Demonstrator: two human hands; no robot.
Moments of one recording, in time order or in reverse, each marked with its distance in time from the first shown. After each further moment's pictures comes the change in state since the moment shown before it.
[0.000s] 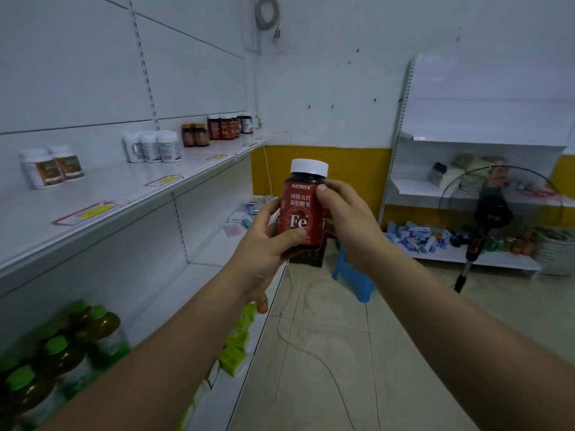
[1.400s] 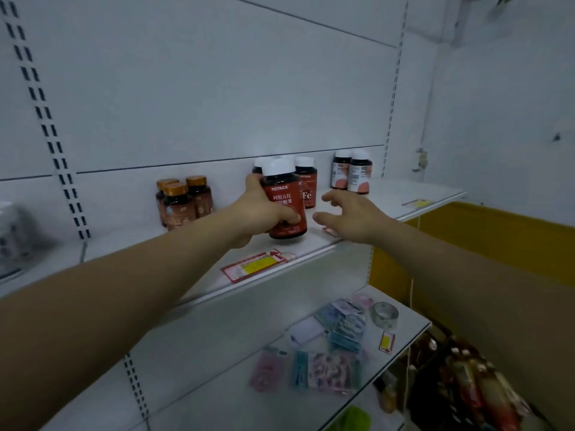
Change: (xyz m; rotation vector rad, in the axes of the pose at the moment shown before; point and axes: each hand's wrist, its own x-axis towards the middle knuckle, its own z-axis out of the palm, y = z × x) left_hand 0.774 -0.010 -0.266 0.746 0.868 -0.075; right_hand 0.911 0.259 0.105 -0.733 -0.757 -0.439
